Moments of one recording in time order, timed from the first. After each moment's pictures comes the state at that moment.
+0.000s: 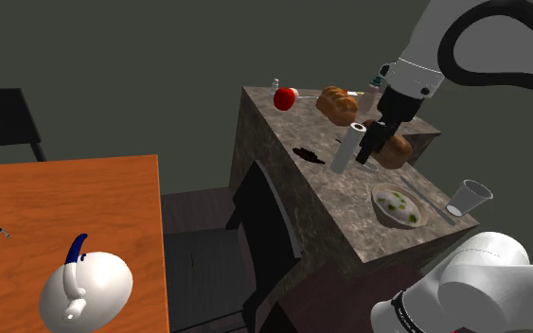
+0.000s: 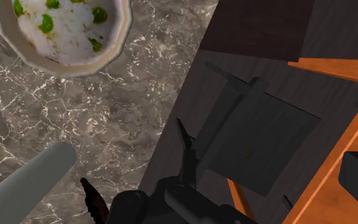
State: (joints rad) arm -0.01 -0.76 0.05 -2.37 0.09 1.60 -0.12
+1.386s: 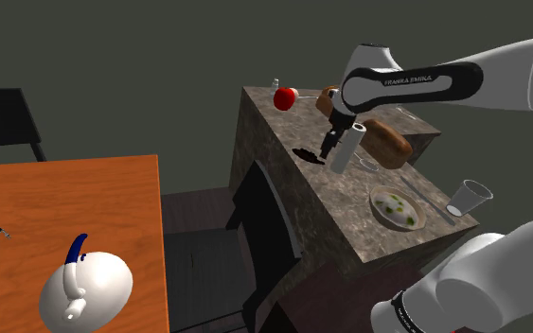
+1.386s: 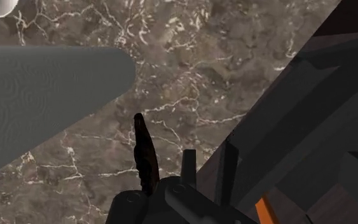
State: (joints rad) arm -0.05 -0.19 -0.11 -2.26 -0.05 2.08 -0.48
